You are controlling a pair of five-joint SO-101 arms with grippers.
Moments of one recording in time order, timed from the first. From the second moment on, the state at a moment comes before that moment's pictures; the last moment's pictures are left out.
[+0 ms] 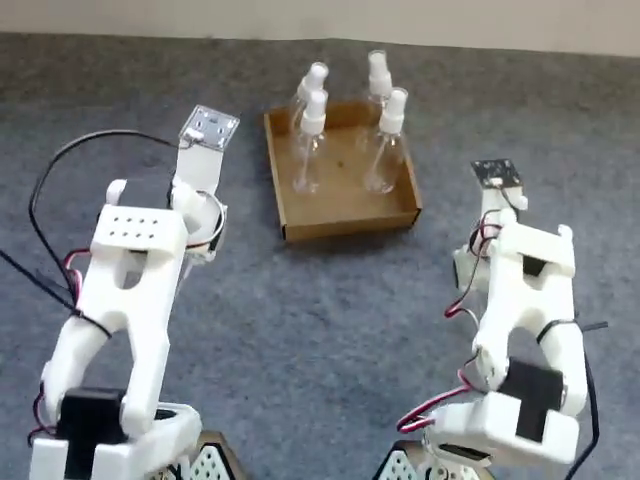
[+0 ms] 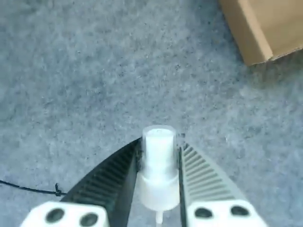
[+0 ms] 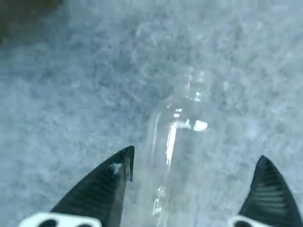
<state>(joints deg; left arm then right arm) -2.7 -14.9 25.3 69.7 -7.9 13.8 -3.6 29.8 59.6 25.5</state>
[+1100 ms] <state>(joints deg) -2.7 -38.1 20.4 72.4 -6.8 -2.4 -24.0 17.9 61.7 10.9</state>
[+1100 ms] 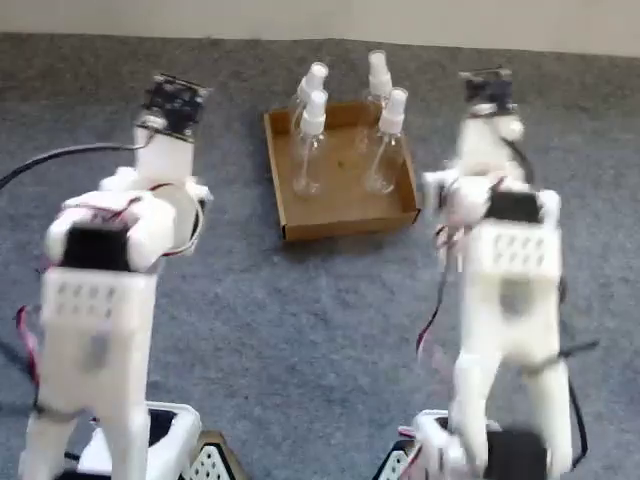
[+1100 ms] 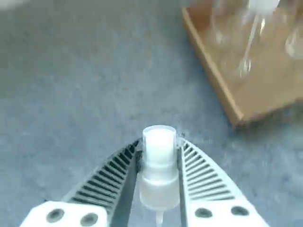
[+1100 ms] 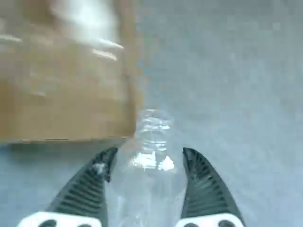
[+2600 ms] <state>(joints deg) 32.0 -50.2 22.5 34.4 6.0 -35.2 -95.2 79.2 34.3 3.1</state>
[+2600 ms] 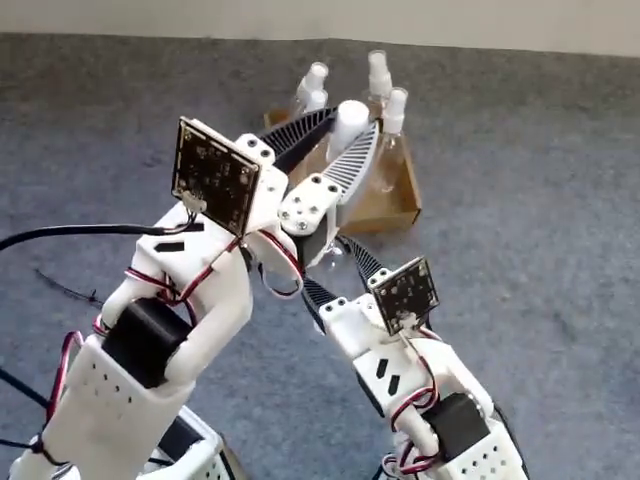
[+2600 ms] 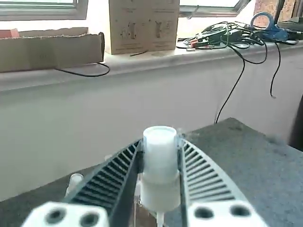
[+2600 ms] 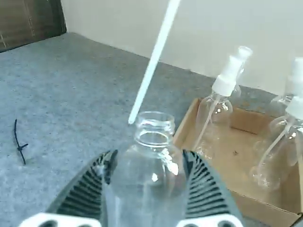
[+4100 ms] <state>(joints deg) 32.3 -49.5 24.9 48.4 6.0 -33.4 -95.3 79.7 24.0 3.0</state>
